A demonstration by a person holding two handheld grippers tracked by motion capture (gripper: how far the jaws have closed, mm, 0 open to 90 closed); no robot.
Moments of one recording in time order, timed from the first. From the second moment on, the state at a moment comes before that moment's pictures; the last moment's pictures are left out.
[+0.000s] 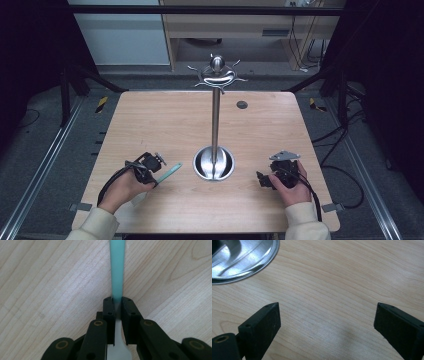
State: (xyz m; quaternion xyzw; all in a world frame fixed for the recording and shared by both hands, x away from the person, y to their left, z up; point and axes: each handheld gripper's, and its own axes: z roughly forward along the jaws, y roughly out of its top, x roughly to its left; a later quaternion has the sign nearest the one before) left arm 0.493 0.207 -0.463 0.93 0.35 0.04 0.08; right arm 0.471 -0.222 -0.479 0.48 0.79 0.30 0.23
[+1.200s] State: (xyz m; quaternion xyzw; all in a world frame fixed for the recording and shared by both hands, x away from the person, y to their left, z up) left arm 0.454 0.223 -0.390 0.89 0.34 0.15 0.26; right arm 0.472 -0.222 -0.480 0.48 0.79 0.30 0.23
